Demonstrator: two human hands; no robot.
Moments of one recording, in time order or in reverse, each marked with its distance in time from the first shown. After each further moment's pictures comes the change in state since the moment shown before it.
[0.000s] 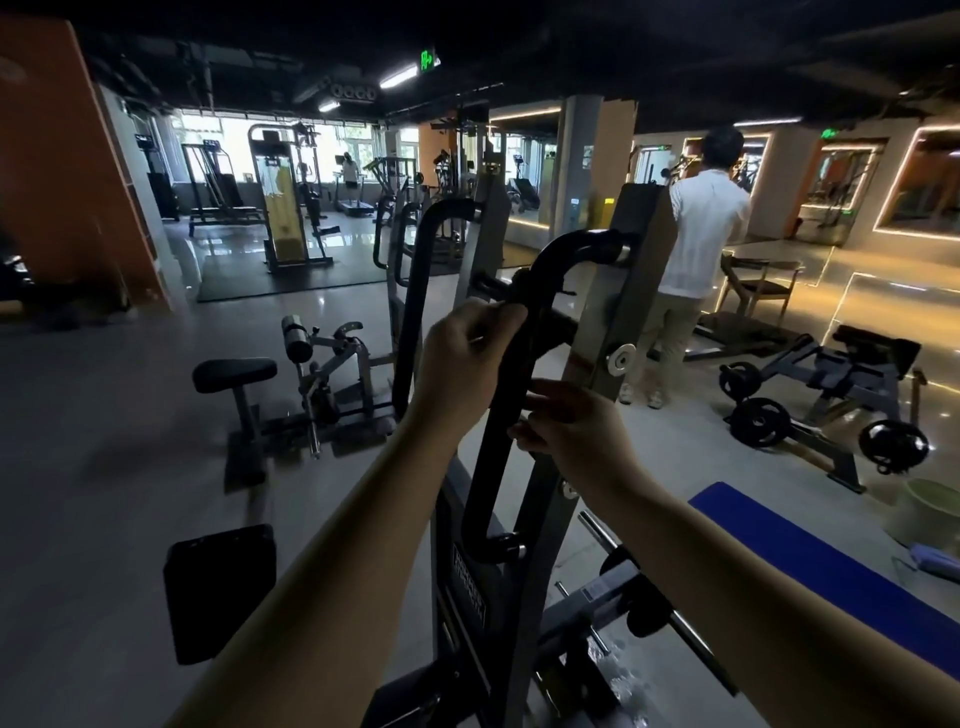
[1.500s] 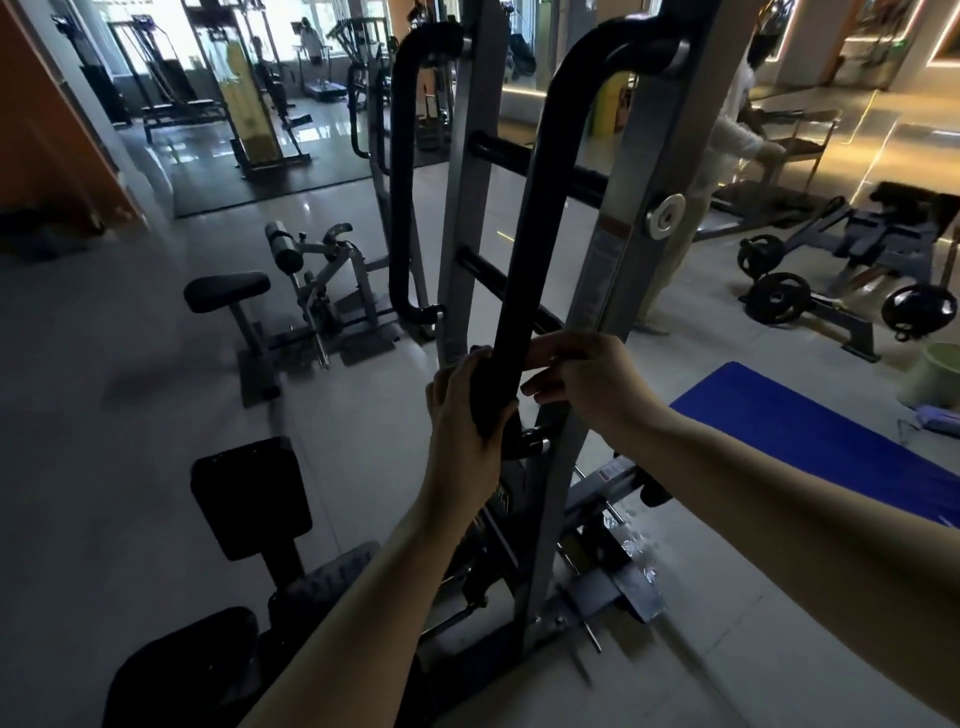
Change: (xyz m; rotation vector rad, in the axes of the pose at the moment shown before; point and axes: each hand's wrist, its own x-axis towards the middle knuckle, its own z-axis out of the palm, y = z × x) left_hand -0.132 -0.147 0.027 0.117 -0.064 -0.070; right_hand 0.011 0.077 0.007 -0.116 -0.050 0.150
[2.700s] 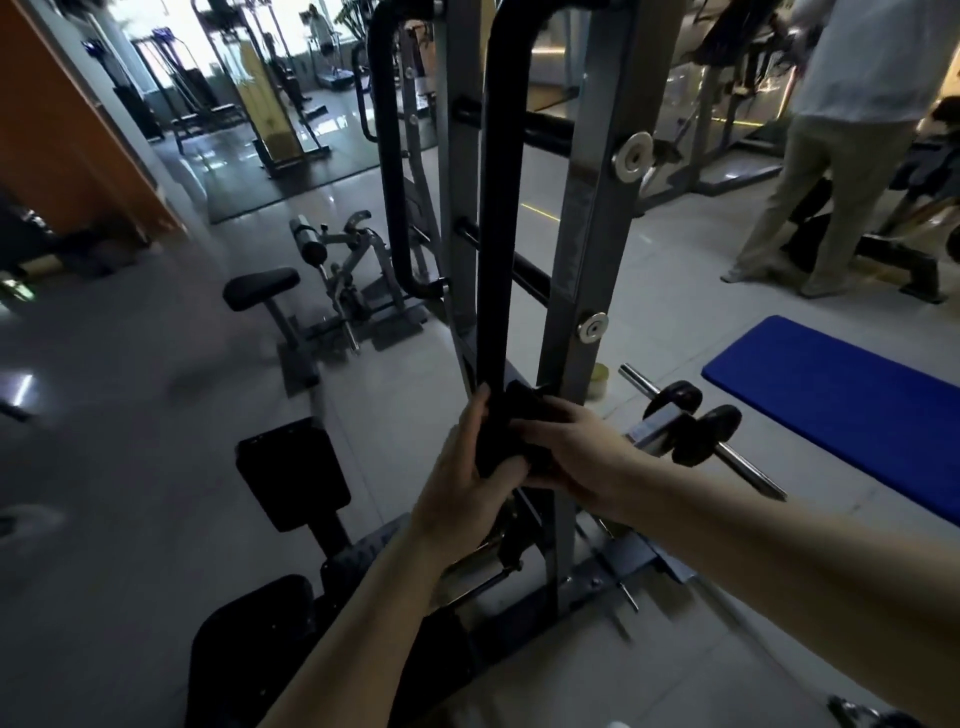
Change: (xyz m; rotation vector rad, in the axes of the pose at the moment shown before) left_hand -0.074 0.020 -0.030 -0.080 -0.404 -0.340; right_hand -0.080 0.055 0.012 0.467 -0.268 0.399
